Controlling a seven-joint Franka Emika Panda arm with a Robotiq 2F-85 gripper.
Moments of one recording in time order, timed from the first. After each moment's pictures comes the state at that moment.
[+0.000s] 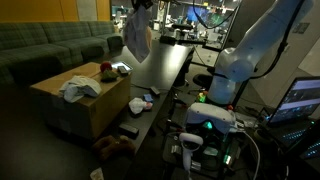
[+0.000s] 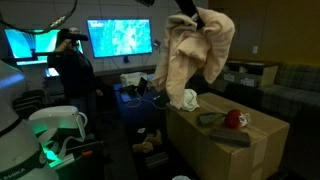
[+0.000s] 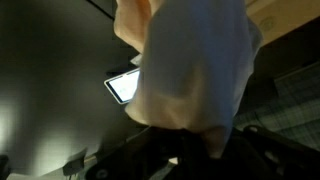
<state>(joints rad) 0.06 -0.44 -0.14 -2.24 -0.47 2.30 0.83</state>
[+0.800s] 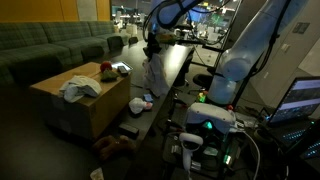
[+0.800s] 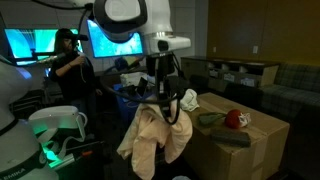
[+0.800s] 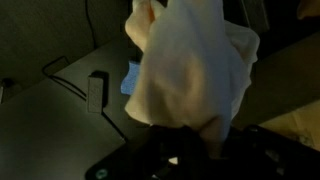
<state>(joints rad) -0.10 -0.31 -0.13 -2.57 -0.18 2.35 0.39</state>
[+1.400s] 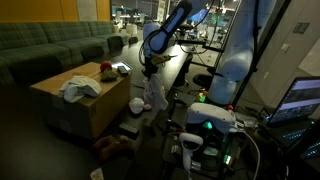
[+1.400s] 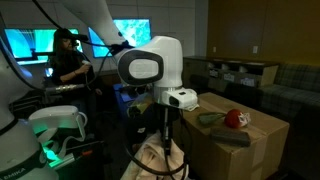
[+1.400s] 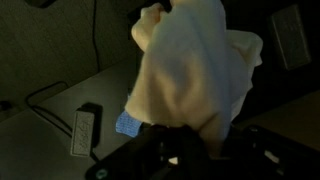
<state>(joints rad) -0.11 0.04 -0.13 -2.57 -0.17 2.55 0.37</state>
